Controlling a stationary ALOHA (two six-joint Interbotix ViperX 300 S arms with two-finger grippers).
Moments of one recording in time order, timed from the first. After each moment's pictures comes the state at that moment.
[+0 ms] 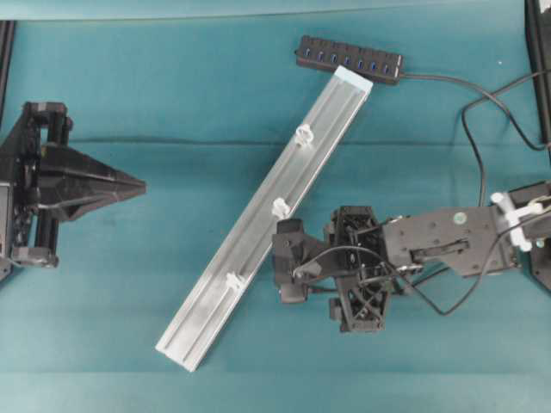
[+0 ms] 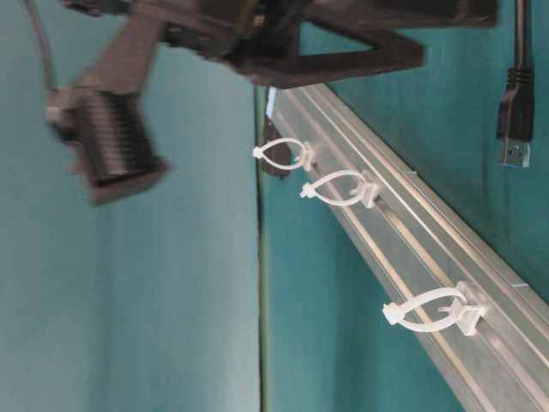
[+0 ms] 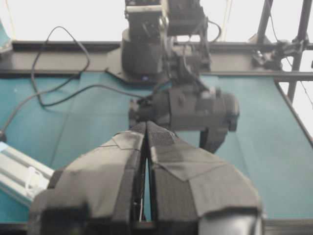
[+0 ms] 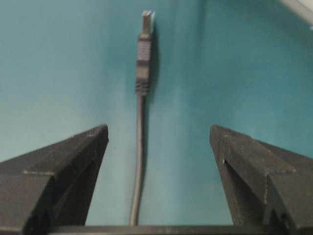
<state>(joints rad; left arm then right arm) -0.02 -0.78 1.04 0.02 -0.29 -0.01 0.15 0.14 0.50 0.02 0.66 0.10</state>
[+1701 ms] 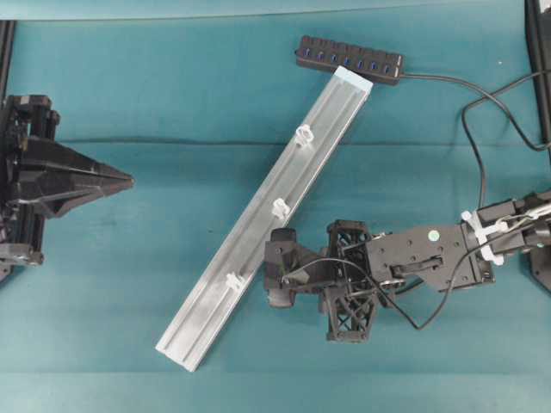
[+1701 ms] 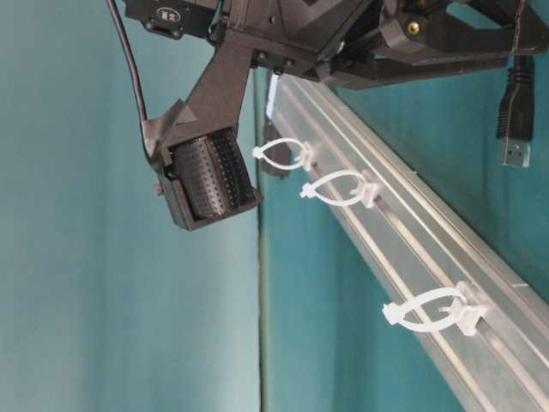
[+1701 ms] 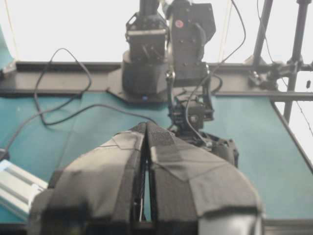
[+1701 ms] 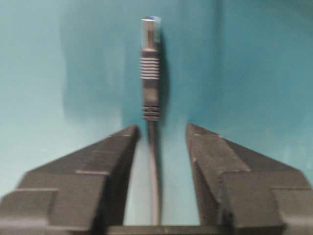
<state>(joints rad) -0.02 -0.83 1.04 0.02 -0.29 -0.01 0.17 0.23 0.49 0.03 0.61 0.20</state>
